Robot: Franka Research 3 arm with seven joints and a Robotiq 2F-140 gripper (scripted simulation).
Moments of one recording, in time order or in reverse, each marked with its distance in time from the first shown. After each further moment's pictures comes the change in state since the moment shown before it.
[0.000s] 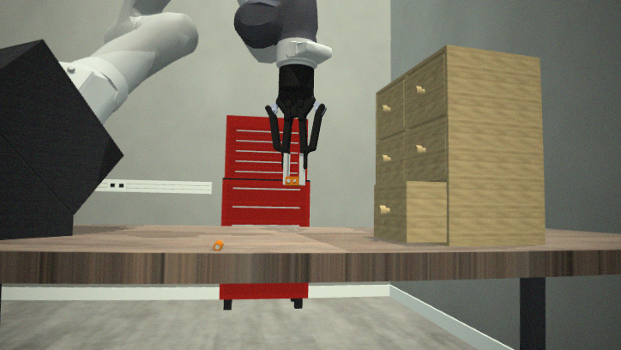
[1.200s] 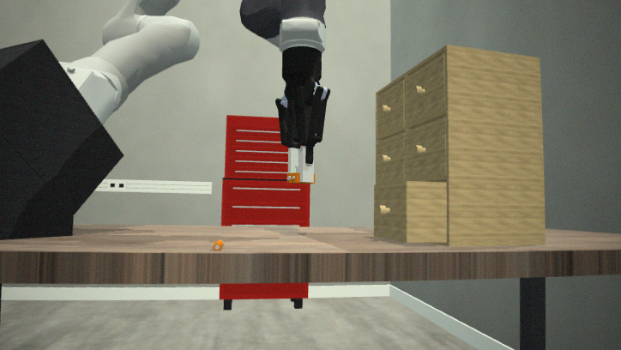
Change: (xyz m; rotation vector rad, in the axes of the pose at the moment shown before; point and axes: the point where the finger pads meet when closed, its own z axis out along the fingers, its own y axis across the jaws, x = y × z) arm 0.089 -0.032 0.000 0.010 -0.001 0.630
